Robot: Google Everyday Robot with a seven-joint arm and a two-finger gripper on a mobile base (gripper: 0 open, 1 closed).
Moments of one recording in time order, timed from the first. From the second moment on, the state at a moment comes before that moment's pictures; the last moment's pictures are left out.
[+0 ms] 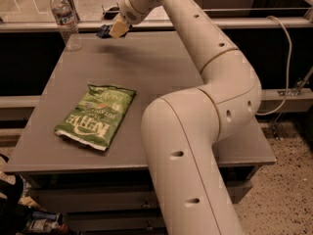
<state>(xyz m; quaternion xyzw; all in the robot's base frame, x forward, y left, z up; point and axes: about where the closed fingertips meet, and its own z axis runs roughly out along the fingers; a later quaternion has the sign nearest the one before) 0.847 0.105 0.914 -0.58 0.71 0.10 0.39</state>
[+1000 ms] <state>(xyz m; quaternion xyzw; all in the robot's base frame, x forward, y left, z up) 0.839 0.131 0.915 -0.59 0.69 0.12 0.40</state>
